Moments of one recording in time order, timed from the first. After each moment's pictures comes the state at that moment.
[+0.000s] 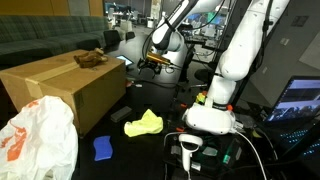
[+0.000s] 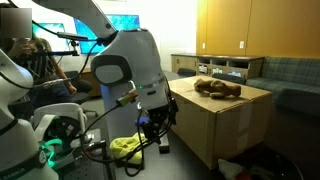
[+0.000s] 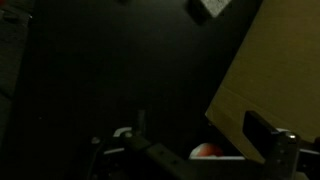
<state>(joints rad) -0.11 -0.12 -0.07 -2.76 0.35 2.85 0.59</state>
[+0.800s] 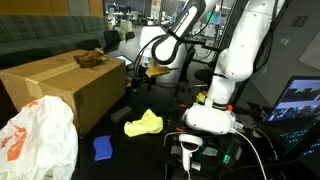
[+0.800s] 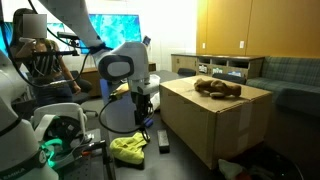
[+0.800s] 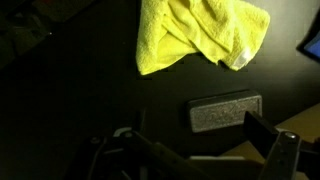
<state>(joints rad) 0.04 -0.08 0.13 -2.75 0.06 2.71 0.59</state>
